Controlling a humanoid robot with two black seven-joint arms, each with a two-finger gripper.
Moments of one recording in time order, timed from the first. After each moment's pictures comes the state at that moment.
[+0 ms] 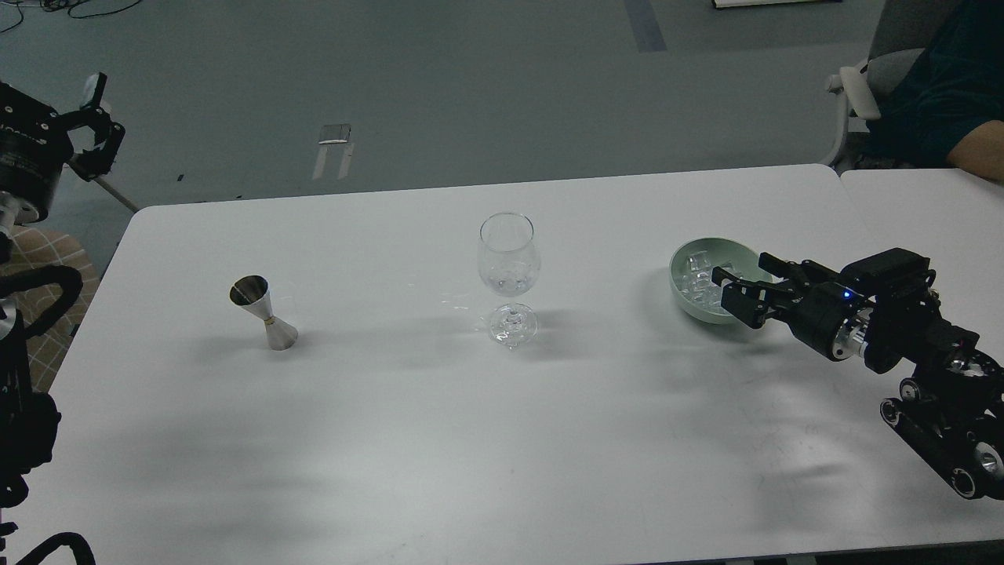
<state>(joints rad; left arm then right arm) -0.38 0.33 -1.85 -1.29 0.60 -0.27 0.14 0.39 -0.45 0.91 0.95 -2.16 -0.07 0.33</state>
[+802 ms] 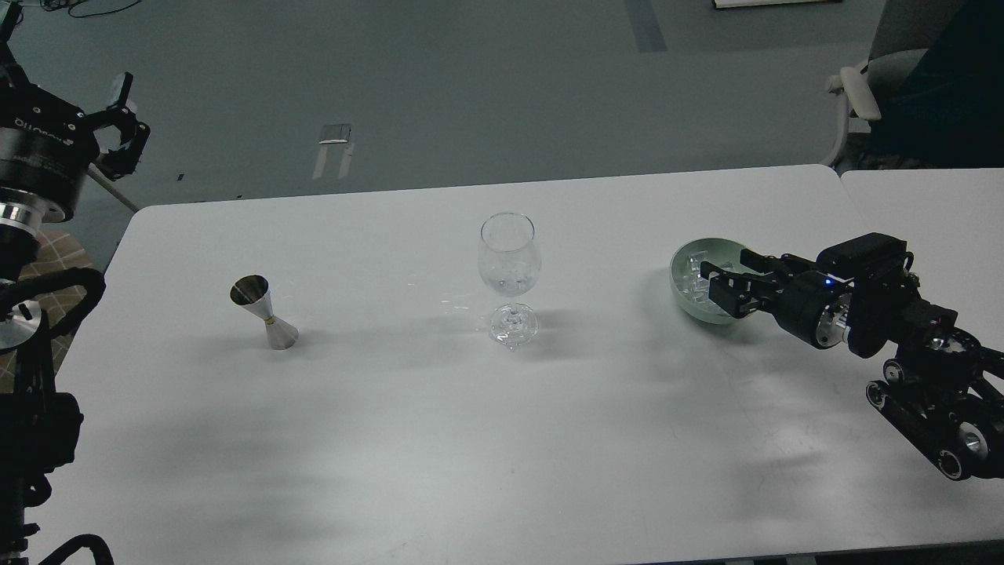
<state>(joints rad) -0.38 0.30 -1.84 -1.32 0.60 -0.26 0.14 0.45 -0.44 0.87 0.95 -2.16 0.02 0.30</state>
